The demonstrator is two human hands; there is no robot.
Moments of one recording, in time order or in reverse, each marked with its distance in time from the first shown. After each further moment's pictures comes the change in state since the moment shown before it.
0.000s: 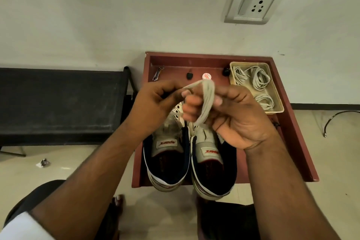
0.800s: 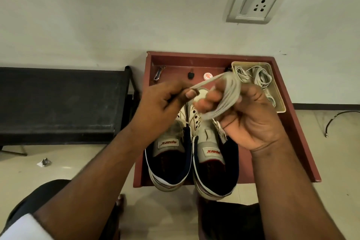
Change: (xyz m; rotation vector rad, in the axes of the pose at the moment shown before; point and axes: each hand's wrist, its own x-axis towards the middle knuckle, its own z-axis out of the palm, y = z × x) left_hand -0.005 0.013 0.005 0.132 0.021 0.139; right_hand -0.004 -0.004 -0.012 0.031 -0.081 -0.114
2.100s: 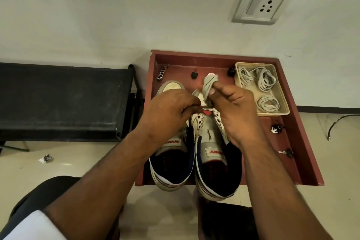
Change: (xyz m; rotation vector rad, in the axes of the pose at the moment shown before) left_hand -0.003 -0.010 0.009 0.394 -0.152 0.056; right_hand 0.017 0.032 -0.010 -0.703 0.651 -0.005
